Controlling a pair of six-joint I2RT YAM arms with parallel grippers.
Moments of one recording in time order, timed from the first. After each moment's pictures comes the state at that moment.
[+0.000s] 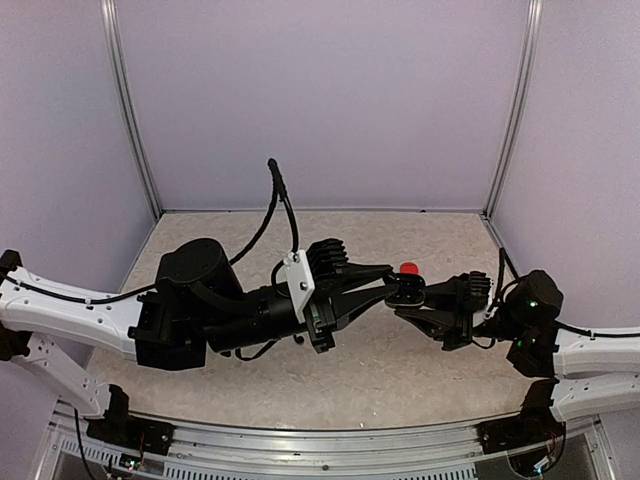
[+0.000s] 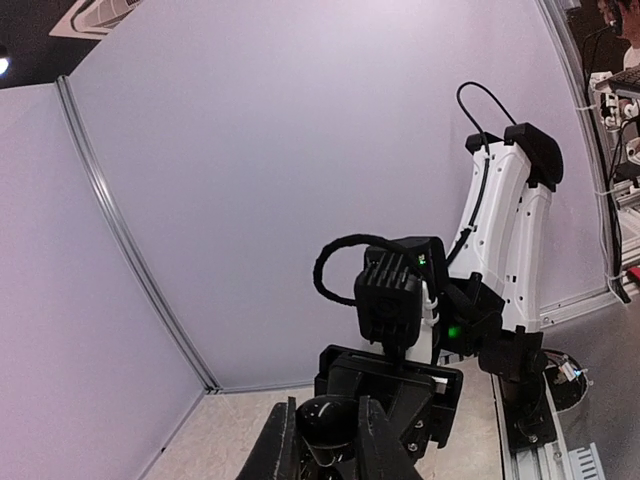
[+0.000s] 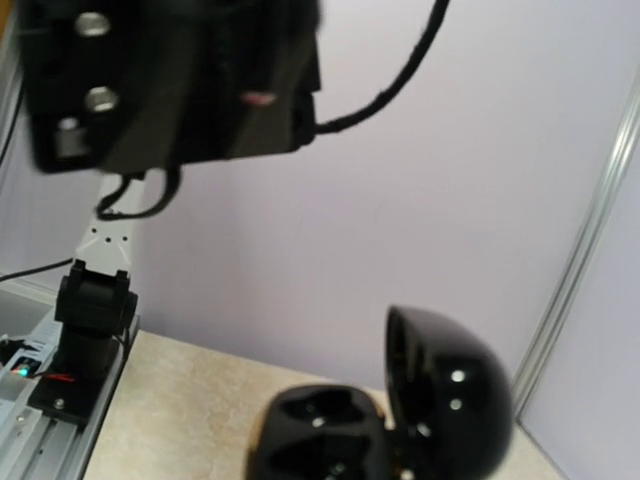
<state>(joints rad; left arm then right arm) -1.43 1.42 1.05 0.55 -0.08 0.43 0.89 0.92 0.32 0.91 -0.59 -0.22</state>
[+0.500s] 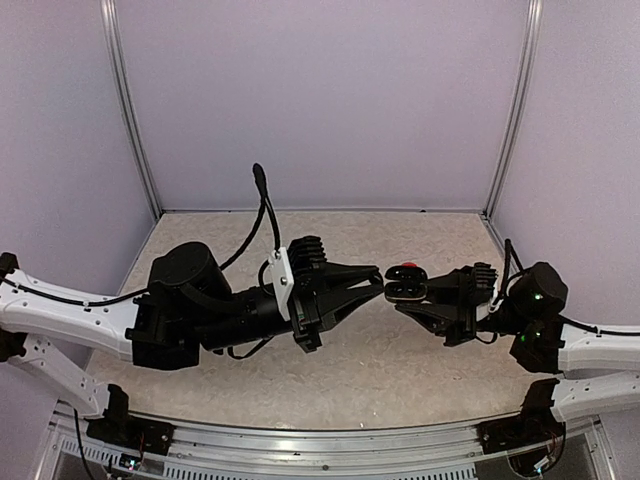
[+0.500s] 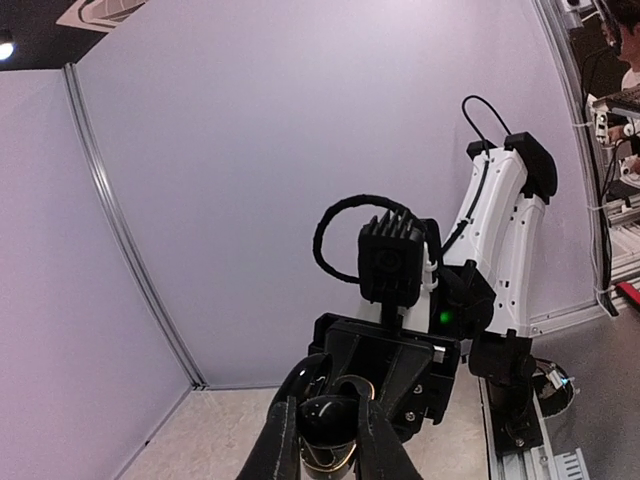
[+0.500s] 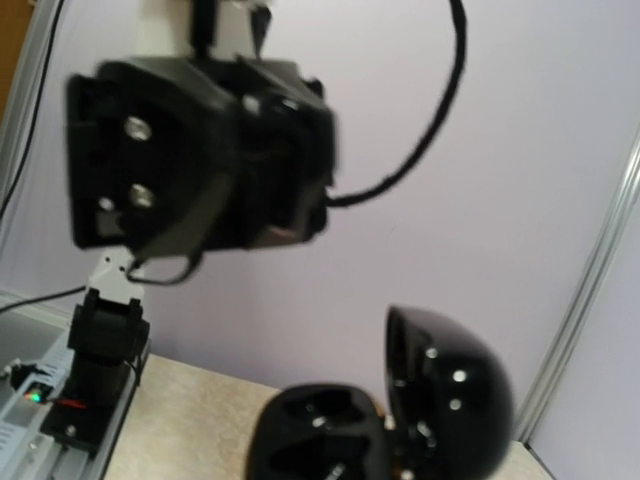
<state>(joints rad) -1.39 1.37 0.96 0.61 -0.04 0.36 0.91 0.89 0.38 0.85 -0.60 -0.21</state>
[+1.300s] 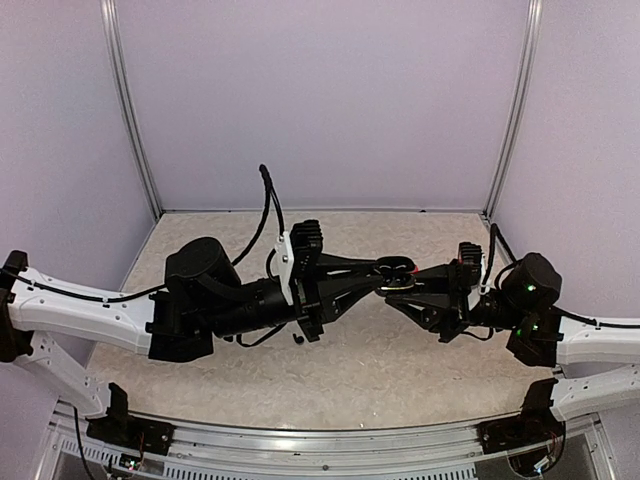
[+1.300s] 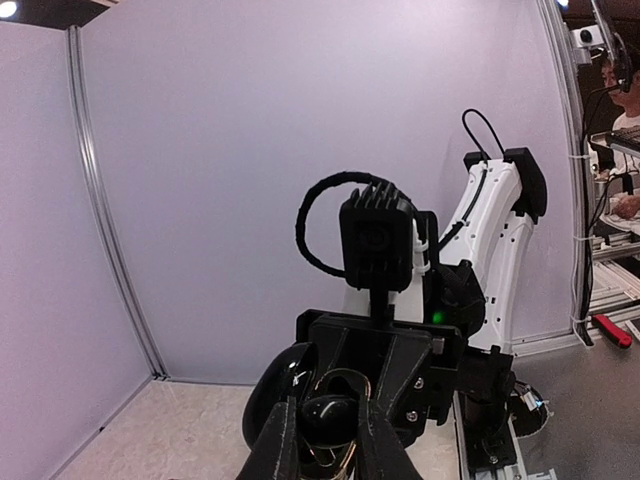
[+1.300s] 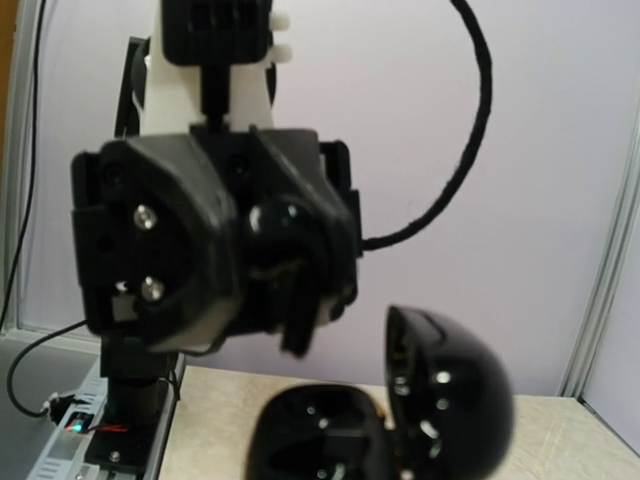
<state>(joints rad) -1.30 1.42 0.94 0.72 0.09 0.18 0.94 0.94 0.46 0.77 -0.56 -0.06</state>
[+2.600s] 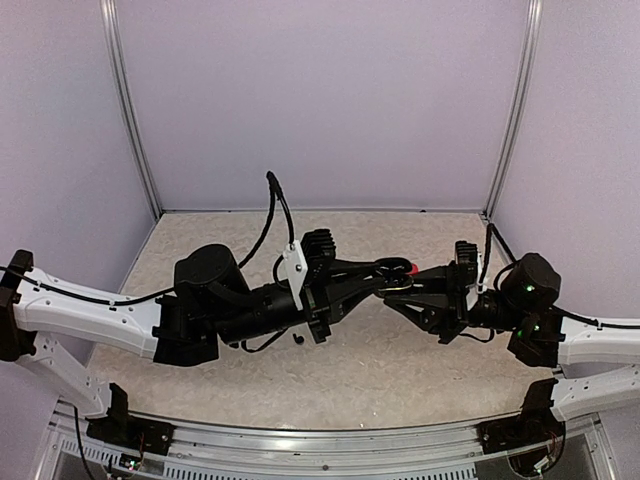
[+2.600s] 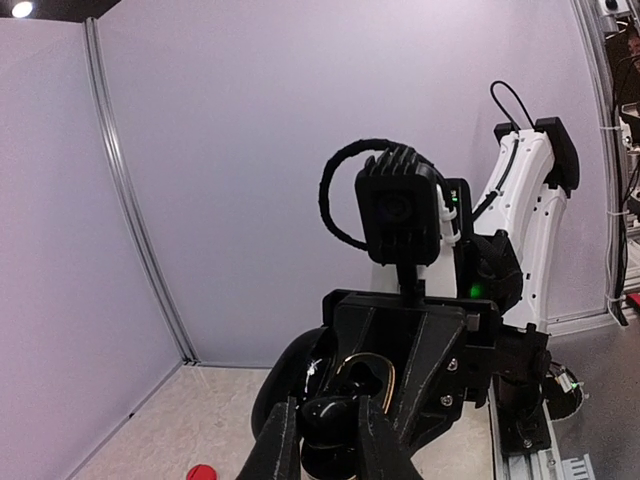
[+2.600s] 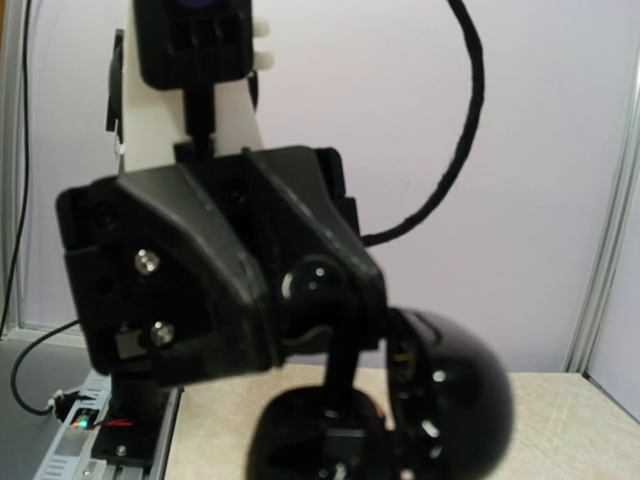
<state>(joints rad) -1.31 1.45 0.93 0.72 0.00 0.26 0.95 0.93 0.46 0.73 -0.53 -0.05</state>
